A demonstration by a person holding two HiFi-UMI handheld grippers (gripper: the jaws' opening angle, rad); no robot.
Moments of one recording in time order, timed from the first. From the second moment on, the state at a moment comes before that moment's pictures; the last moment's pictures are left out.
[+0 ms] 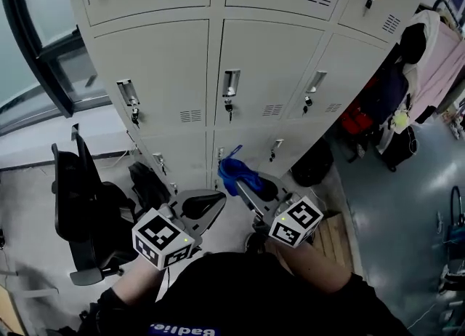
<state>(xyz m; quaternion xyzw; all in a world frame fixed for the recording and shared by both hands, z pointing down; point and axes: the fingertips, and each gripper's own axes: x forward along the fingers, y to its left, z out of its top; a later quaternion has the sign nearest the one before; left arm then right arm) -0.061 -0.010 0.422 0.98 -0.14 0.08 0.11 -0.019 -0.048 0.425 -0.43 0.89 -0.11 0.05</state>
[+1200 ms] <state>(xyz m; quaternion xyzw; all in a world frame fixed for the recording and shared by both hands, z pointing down) -0.092 0.021 0.404 0.98 -0.15 0.07 0.09 -0.070 0.001 0.406 -0.41 0.91 -0.03 0.01</state>
